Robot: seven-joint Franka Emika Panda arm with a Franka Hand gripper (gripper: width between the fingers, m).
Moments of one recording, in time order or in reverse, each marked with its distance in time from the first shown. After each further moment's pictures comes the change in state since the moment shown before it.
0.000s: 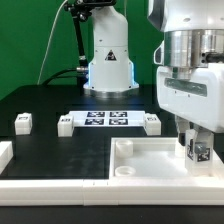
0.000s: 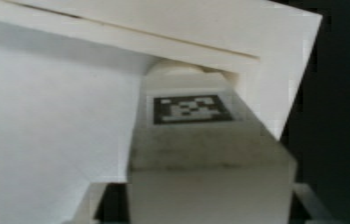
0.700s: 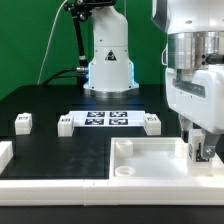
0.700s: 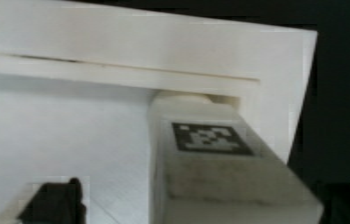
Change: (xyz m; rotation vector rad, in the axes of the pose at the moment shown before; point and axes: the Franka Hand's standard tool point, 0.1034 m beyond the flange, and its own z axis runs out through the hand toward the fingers) arm -0.009 0.002 0.001 -0.007 -0.016 -0.018
